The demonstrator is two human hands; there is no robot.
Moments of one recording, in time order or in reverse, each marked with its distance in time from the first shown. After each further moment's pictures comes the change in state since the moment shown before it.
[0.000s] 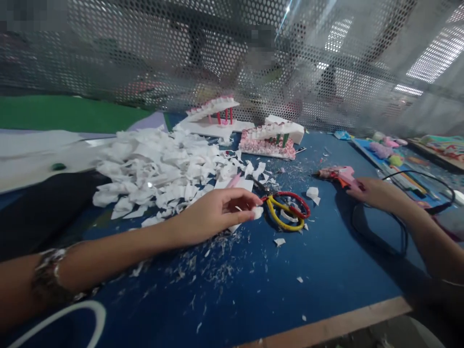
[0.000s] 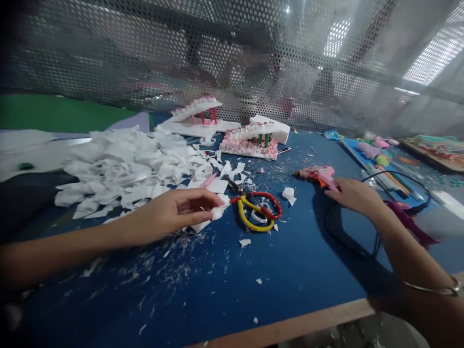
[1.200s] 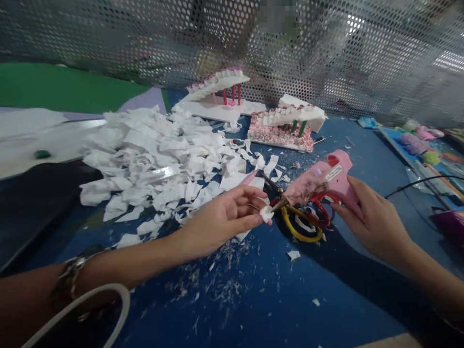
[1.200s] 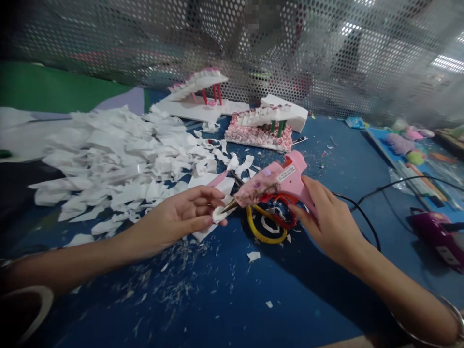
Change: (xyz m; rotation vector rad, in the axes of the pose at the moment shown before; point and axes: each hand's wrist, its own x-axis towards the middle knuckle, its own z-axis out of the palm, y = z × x) left_hand 0.003 -0.025 0.008 -0.514 0.023 -0.134; right_hand -0.025 -0.122 -0.014 0.233 0.528 -0.389
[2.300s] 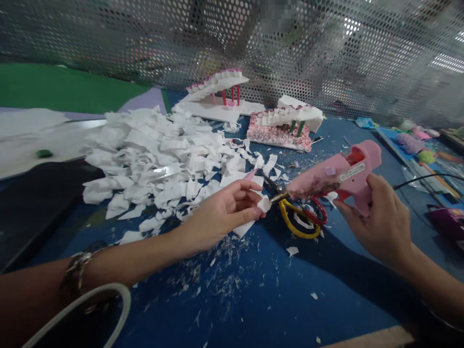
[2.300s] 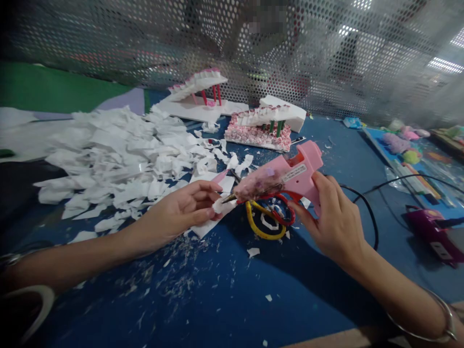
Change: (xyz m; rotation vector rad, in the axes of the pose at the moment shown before) left_hand 0.002 -0.005 -0.002 0.054 0.101 0.019; right_hand -0.006 -0.010 -0.004 -0.167 0.177 0.057
